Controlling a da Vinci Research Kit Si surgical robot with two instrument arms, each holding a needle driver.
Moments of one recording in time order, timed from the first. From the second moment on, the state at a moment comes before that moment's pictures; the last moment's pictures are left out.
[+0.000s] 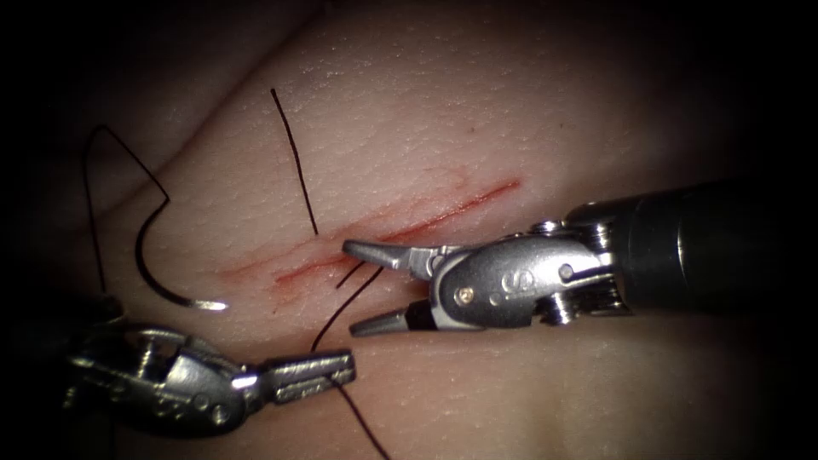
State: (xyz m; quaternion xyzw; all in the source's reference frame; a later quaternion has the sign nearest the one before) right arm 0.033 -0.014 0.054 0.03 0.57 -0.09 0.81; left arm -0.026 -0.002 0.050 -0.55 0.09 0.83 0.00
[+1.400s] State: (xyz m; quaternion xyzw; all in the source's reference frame) right arm 0.035 -0.009 0.059 0.03 0.56 -0.11 0.82; left arm -0.029 -0.002 0.049 -0.56 0.18 0.81 0.03
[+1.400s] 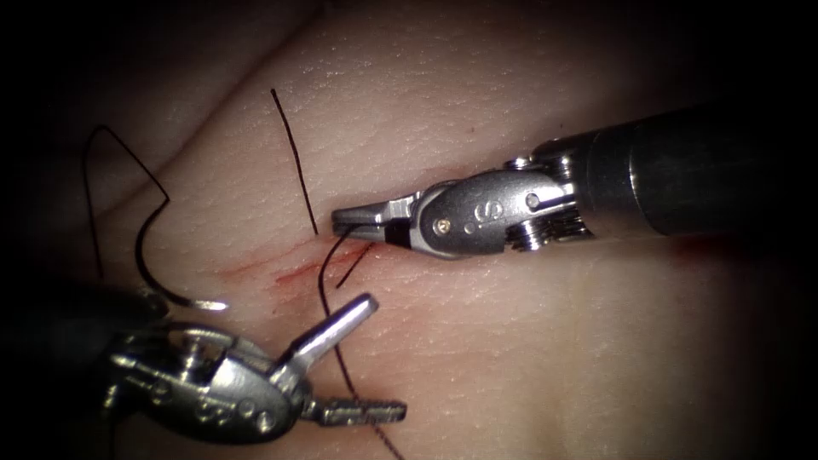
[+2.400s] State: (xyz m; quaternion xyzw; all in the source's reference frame) right arm 0.035 -0.008 0.061 0.04 0.56 -0.09 0.82; left arm -0.029 -0.003 0.049 -0.54 0.21 0.82 0.00
